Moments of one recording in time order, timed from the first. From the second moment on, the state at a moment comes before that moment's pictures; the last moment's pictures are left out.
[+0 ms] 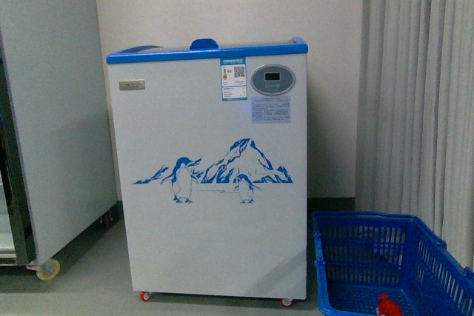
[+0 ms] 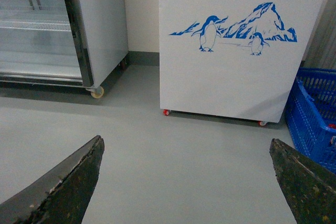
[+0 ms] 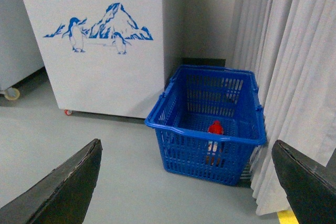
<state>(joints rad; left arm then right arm) 0.00 0.00 0.01 0.00 0.00 0.00 0.00 0.00 0.02 0.00 0.00 0.00</state>
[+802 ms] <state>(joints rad) 0.00 0.00 0.01 0.00 0.00 0.00 0.00 0.00 0.02 0.00 0.00 0.00</state>
